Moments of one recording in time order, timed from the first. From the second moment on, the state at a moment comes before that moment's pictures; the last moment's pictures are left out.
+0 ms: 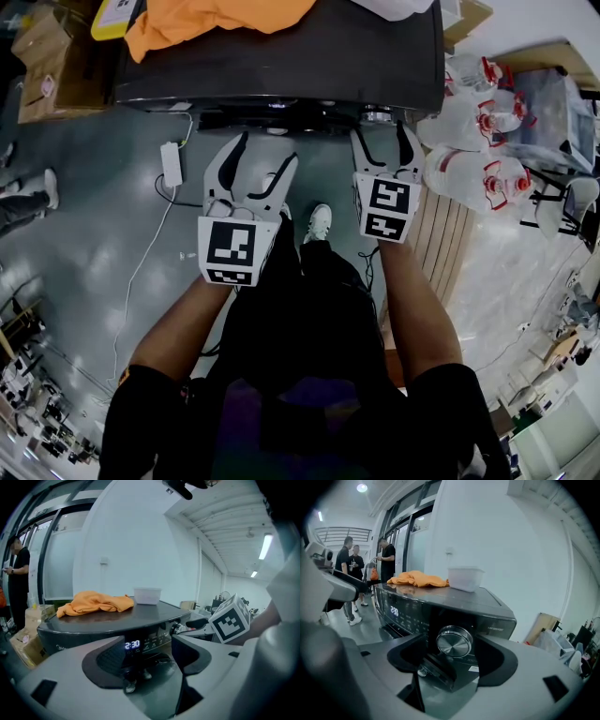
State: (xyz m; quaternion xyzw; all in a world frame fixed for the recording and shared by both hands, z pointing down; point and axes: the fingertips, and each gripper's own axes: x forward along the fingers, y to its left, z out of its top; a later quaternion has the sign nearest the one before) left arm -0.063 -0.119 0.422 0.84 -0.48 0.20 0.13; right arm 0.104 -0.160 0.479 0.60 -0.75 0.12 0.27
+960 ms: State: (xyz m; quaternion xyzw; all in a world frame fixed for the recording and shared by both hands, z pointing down) left arm -0.066 -0.116 0.423 0.84 -0.49 0.20 0.14; right arm 0.106 -0.163 0.495 0.59 -0.74 0.15 0.28
